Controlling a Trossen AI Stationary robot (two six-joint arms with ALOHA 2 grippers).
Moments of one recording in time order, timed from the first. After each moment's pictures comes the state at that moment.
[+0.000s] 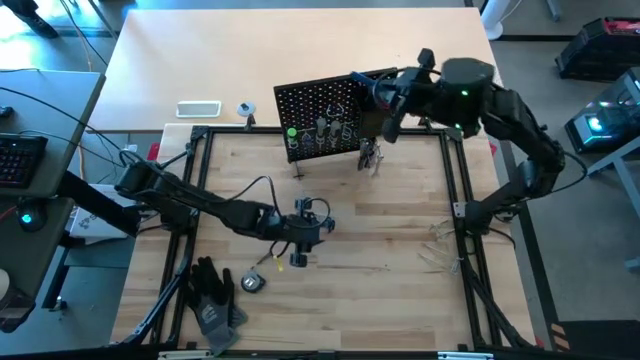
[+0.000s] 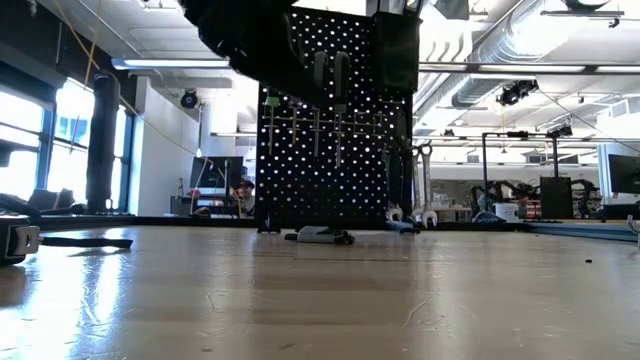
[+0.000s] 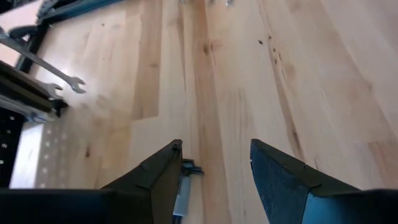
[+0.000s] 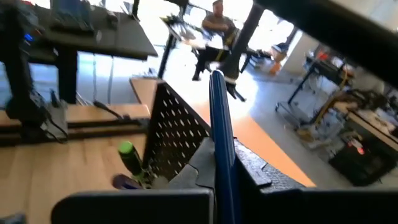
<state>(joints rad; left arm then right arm) -0.24 1.62 1.06 -0.16 -0.32 0.10 -0.18 1.50 2.13 -0.86 0.39 -0.27</state>
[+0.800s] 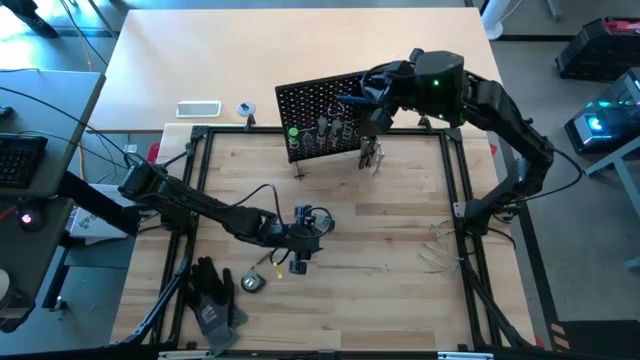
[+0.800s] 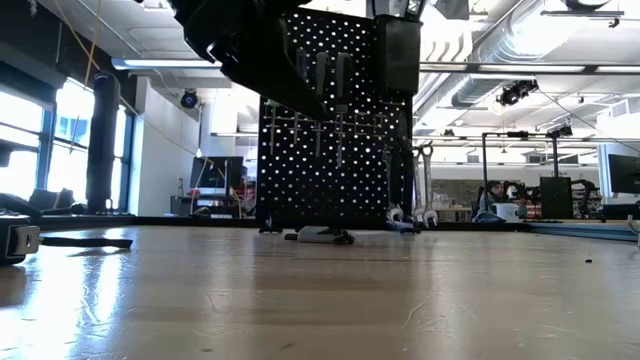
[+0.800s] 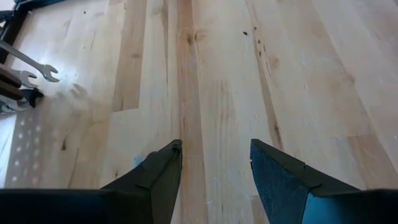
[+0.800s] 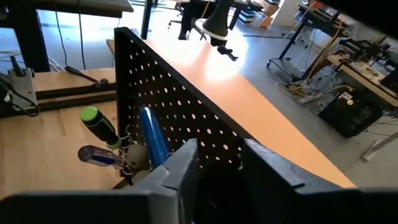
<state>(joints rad) -0.28 1.66 1.06 -0.16 -0.33 0.04 -0.30 1.56 2.13 -0.97 0.37 -0.19</state>
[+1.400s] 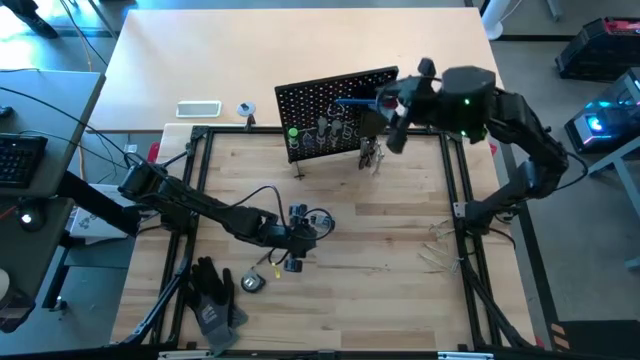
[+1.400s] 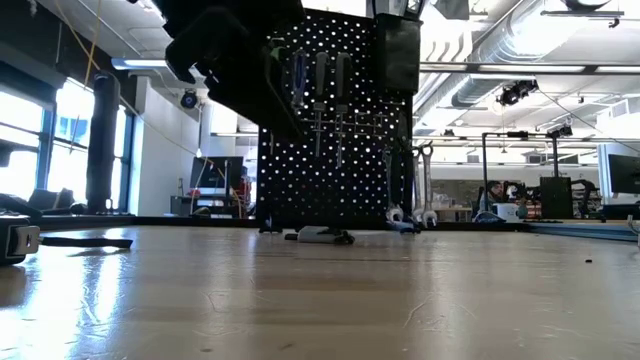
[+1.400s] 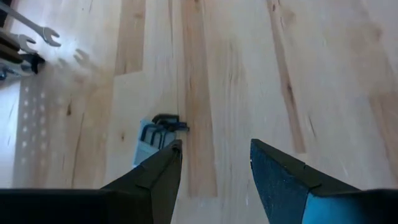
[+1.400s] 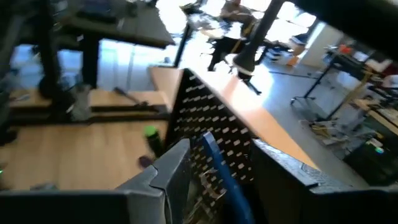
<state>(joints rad) -0.28 1.66 1.06 -0.29 -0.35 0.01 -0.12 1.48 2.13 -0.95 0.38 -0.24</state>
